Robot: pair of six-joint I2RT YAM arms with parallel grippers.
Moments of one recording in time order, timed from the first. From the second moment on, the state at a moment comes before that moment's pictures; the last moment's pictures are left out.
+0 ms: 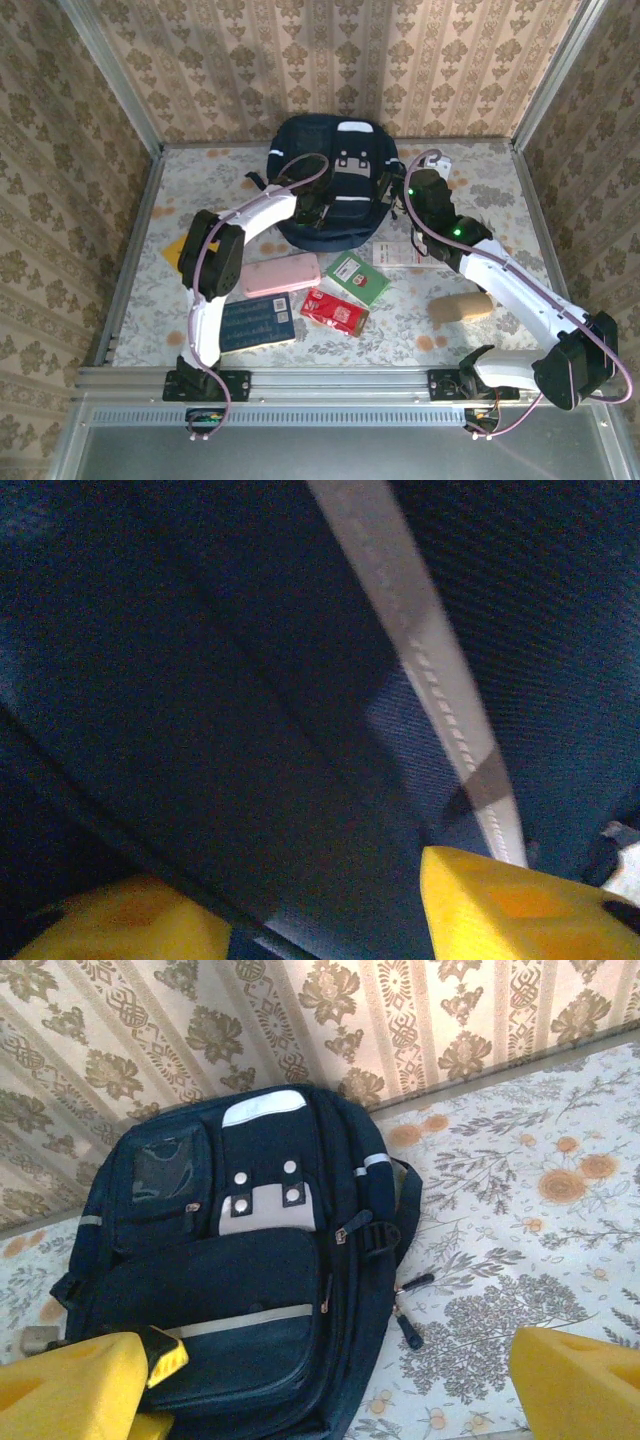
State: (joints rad) left arm -0.61 2.11 1.64 -0.56 0.01 -1.57; right arm 0.49 1.25 1.08 -0.29 0.47 0.56
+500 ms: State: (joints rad) left arm -0.55 2.12 1.71 -0.65 0.09 -1.49; right arm 0.49 1.17 1.03 -0.24 0.35 0.47
